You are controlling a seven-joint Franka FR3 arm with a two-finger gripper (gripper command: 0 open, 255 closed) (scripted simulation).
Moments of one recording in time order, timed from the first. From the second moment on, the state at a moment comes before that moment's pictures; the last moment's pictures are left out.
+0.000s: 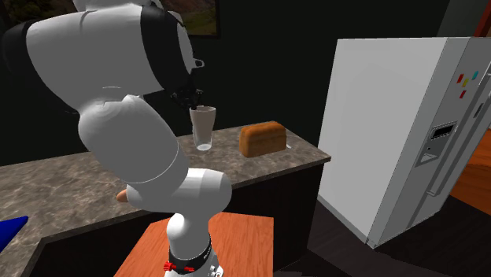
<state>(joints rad) 0.07 -0.53 0.22 -2.21 0.00 1.60 0.08</state>
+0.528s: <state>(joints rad) 0.12 -0.37 0.37 -2.01 0.04 1.54 0.27</state>
